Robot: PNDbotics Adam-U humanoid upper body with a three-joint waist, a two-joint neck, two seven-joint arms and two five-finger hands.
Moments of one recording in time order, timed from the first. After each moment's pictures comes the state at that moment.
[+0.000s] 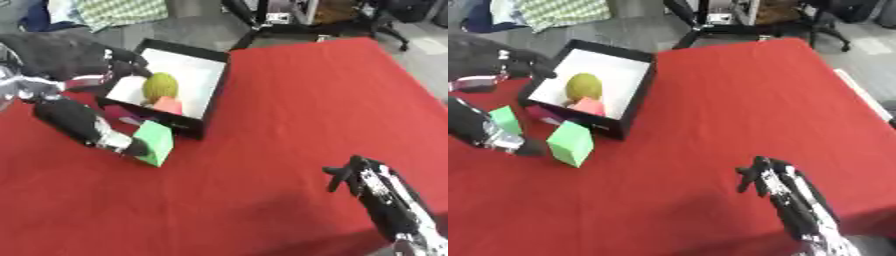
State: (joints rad) left arm -0.66 0.89 -0.48 -1.98 -0.72 -0.04 -0.90; right arm 0.18 -0.12 0.08 -1.92 -0.14 -0.09 0.29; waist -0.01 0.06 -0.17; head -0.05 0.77
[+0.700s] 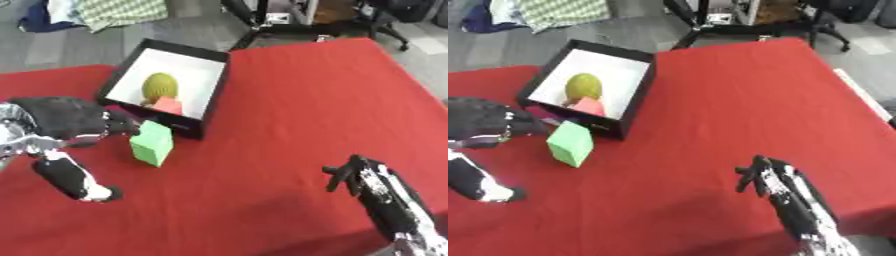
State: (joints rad) left arm -0.56 0.83 -0.52 -1.92 -0.80 0.01 -0.91; right arm 0.19 -0.12 0.08 -1.92 -0.14 -0.10 0.29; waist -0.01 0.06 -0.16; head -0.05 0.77
